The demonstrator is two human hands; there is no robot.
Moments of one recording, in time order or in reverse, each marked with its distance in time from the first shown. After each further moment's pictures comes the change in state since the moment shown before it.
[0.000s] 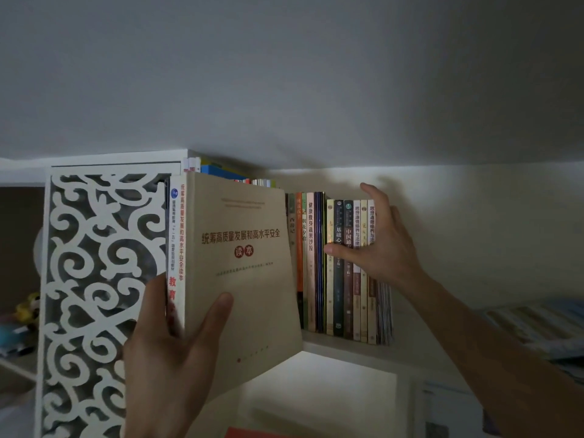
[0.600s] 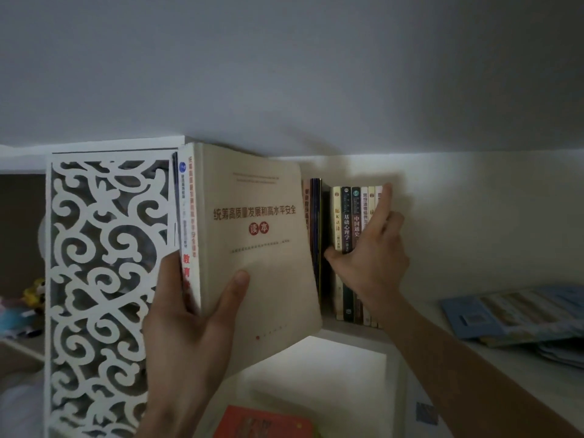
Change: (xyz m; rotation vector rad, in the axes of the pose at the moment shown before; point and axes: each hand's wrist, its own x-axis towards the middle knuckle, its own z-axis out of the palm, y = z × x) left_hand -0.012 0.016 0.015 -0.135 -0.027 0.020; right_hand -0.034 -0.011 0.030 -0.308 0.253 0.142
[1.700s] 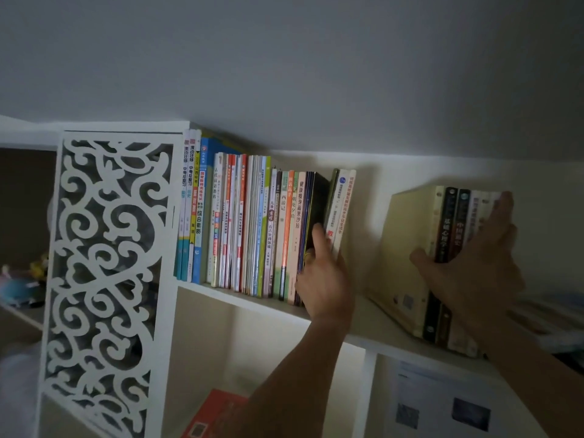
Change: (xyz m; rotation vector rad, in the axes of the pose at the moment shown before) left_hand -0.011 -0.047 0.211 0.479 0.005 0.122; right_hand 0.004 0.093 -0.097 0.023 0.106 0.083
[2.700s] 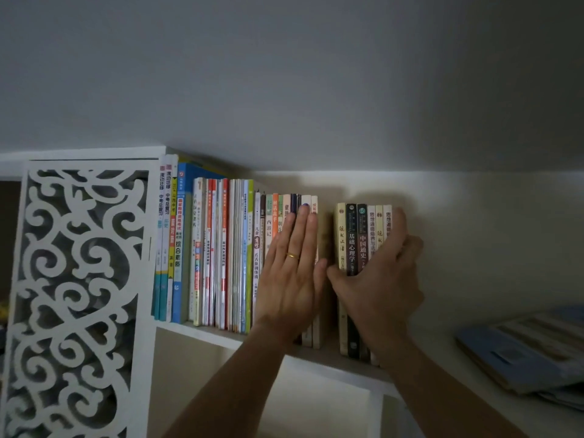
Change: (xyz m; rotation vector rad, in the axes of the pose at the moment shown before) left_hand 0.065 -0.049 -0.018 0.376 -0.091 0.694; right_hand -0.023 -0.075 0.076 0.029 0.008 0.010
